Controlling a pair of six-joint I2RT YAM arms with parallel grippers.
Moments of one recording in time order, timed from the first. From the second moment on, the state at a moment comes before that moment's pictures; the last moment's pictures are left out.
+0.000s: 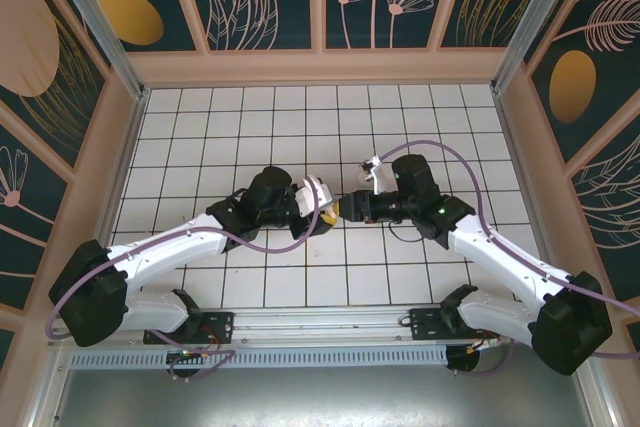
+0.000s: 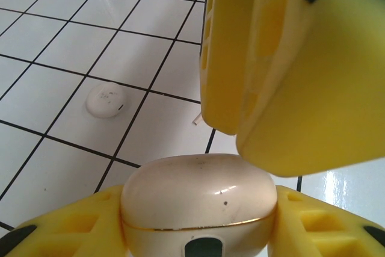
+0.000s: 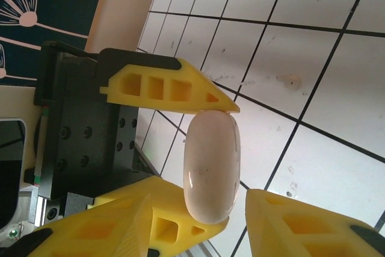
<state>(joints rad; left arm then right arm) -0.84 1.30 0.78 -0.05 0.31 0.26 0.63 1.08 0.72 -0.23 -0.63 0.64</state>
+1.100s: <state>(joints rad) -0.84 1.31 0.78 -0.03 0.33 0.23 0.66 1.13 0.72 -0.20 -0.60 0.65</state>
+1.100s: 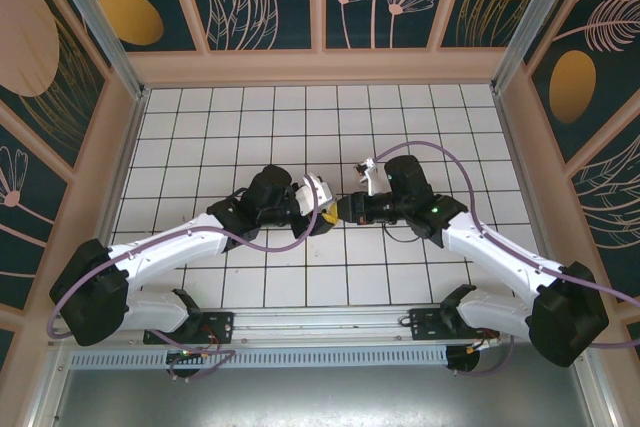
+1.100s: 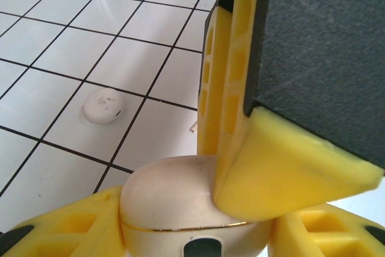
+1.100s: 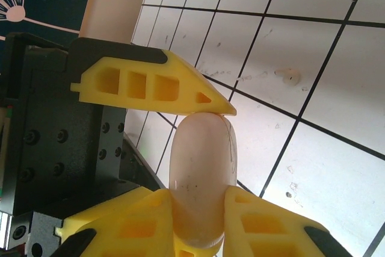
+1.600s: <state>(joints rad) -0.84 1.32 0.81 -0.01 0.34 0.20 0.67 1.12 0.72 -0.20 -0.54 0.63</state>
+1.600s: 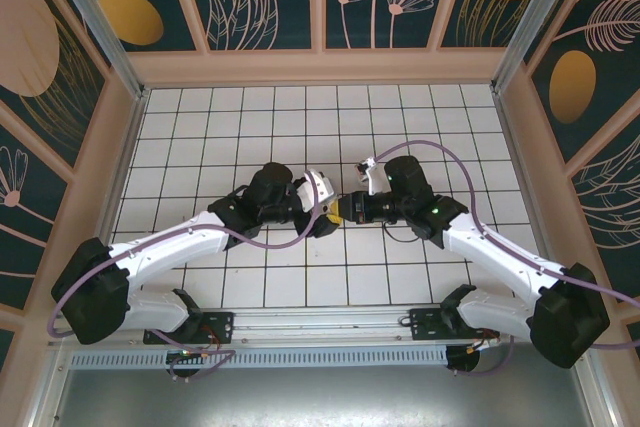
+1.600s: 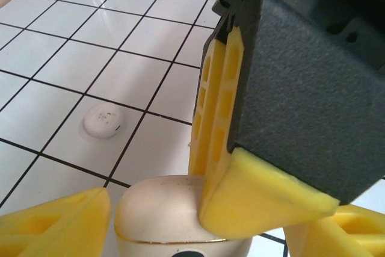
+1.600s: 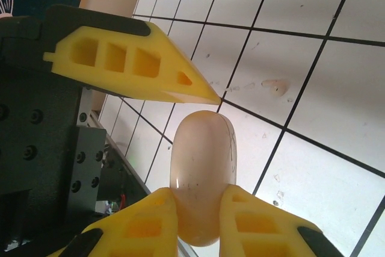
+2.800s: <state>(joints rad) -0.84 1.20 0.68 0.04 0.30 0.15 0.65 1.08 0.71 -0.20 -0.51 0.62</state>
